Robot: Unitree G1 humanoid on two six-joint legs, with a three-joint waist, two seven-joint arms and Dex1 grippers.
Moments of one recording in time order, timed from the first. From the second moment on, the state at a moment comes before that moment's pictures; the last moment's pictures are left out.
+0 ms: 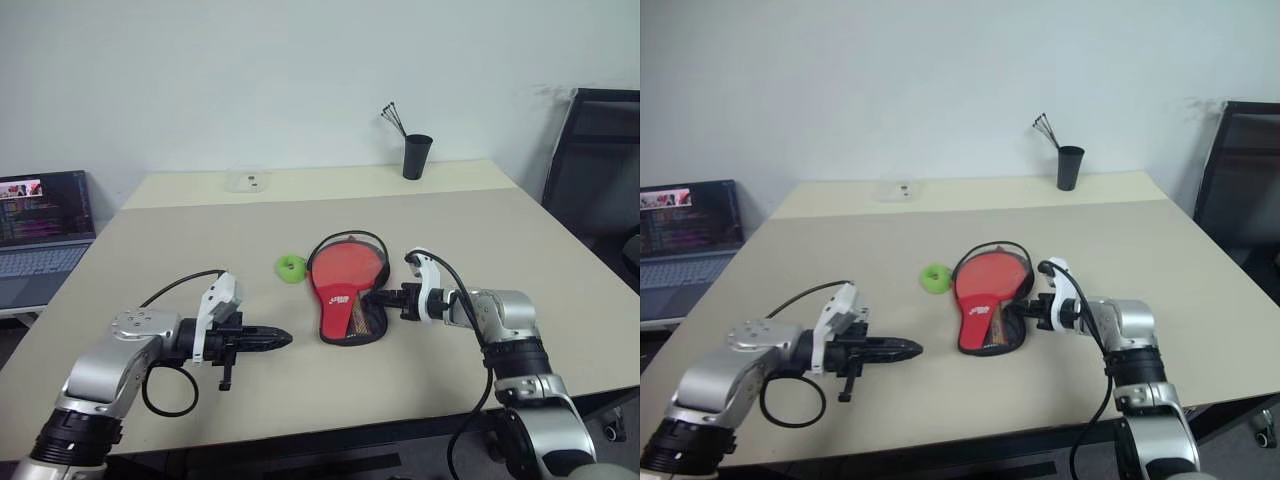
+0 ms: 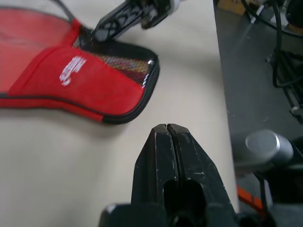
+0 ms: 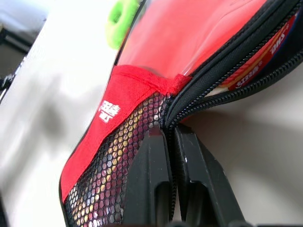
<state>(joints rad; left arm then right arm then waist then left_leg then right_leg) -0.29 0.83 0.04 -0.11 -0.51 0.55 -1.31 -0.68 -0.23 -0.10 0.17 0.41 1.18 0.61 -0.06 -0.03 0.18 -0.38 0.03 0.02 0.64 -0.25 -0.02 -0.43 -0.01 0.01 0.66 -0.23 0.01</state>
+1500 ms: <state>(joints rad) -0.26 0.85 -0.01 -0.15 -0.53 0.53 -1.35 -0.36 -0.19 -0.28 -0.36 0.60 1.51 0.32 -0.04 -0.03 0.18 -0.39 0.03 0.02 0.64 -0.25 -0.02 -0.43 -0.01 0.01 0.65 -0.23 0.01</state>
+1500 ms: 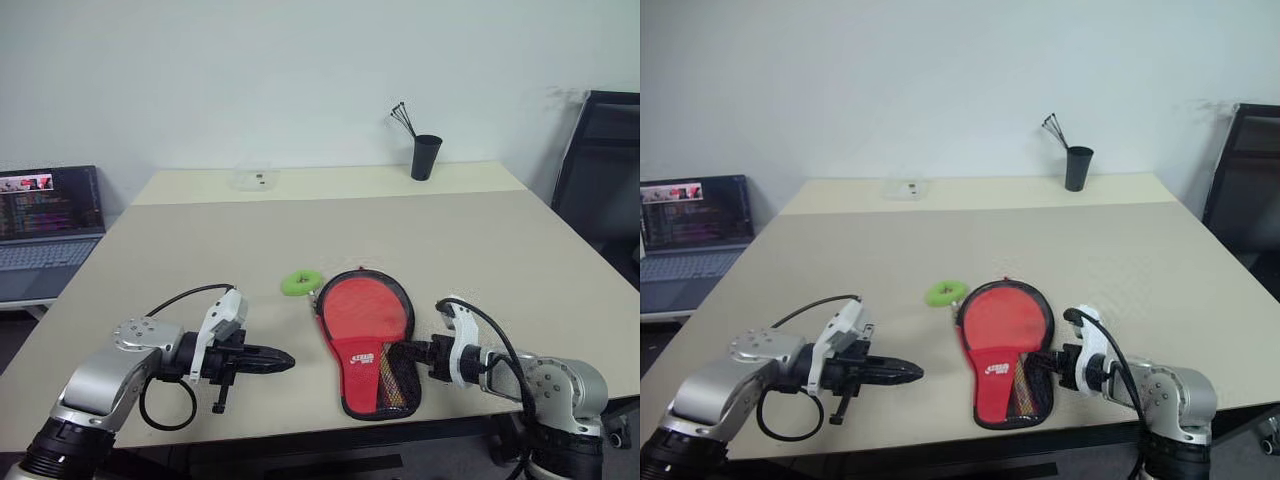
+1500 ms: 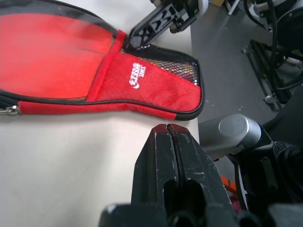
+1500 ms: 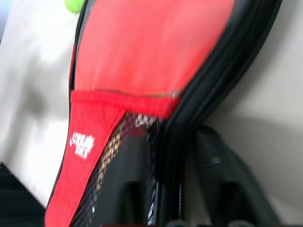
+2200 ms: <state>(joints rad) -0.41 0.70 0.03 0.10 -0.39 0.43 -1.01 -0.42 -0.45 -0.01 -0.45 0.64 1.08 0.61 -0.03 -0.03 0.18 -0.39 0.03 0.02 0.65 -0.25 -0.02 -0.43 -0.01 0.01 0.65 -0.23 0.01</state>
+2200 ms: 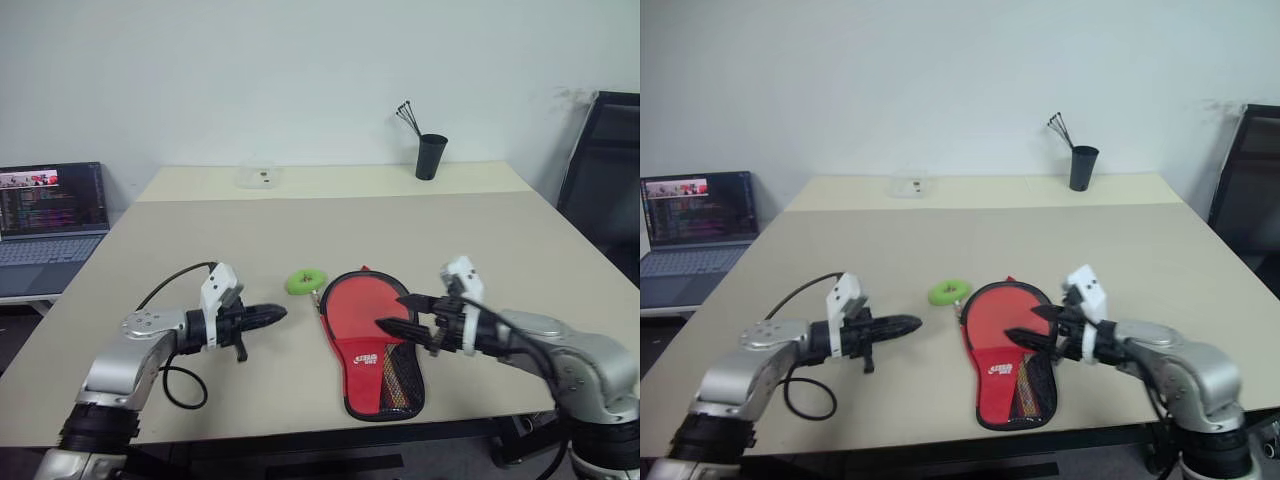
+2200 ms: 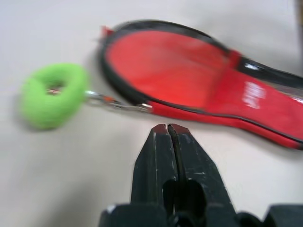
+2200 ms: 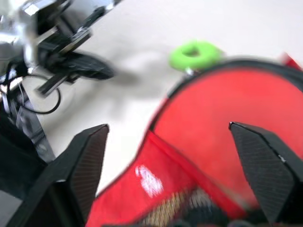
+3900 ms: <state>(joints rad) -0.93 0.38 -0.01 0.97 -0.09 0.26 -0.84 -0.48 -0.26 0.20 -0.12 0.34 0.75 0.47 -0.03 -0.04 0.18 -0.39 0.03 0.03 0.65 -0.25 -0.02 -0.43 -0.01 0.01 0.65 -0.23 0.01</state>
